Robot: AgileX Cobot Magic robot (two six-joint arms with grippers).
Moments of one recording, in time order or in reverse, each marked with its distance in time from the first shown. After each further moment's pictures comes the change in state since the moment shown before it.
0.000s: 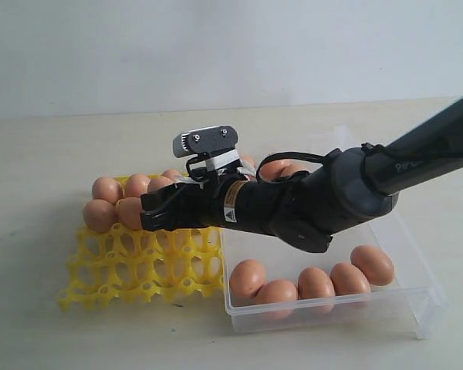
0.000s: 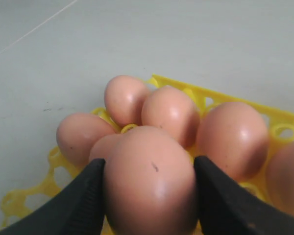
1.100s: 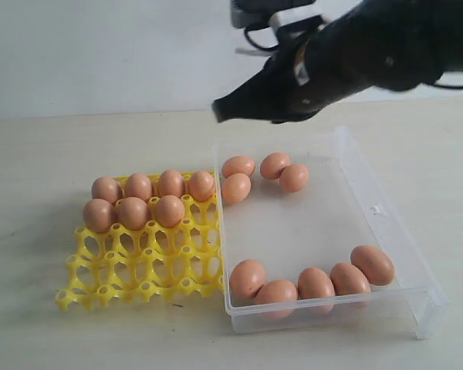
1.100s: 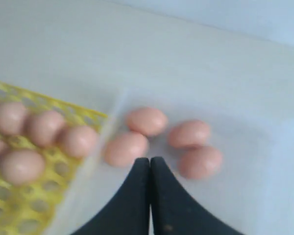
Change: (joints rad) left arm 0.000 0.000 0.000 0.000 0.000 0.000; right arm -0.037 -0.494 -0.169 0.014 1.119 -0.096
